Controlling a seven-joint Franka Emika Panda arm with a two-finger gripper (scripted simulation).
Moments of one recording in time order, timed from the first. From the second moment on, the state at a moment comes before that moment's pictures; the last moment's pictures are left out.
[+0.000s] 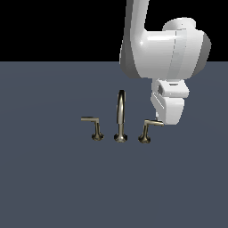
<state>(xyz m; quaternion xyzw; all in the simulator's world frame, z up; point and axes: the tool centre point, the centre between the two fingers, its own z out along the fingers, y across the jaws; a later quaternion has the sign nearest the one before) -0.031 -0.167 0.091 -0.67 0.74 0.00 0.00</state>
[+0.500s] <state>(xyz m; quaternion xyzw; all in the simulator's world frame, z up) -0.054 -0.164 0.091 -0.67 0.74 -0.01 0.01</state>
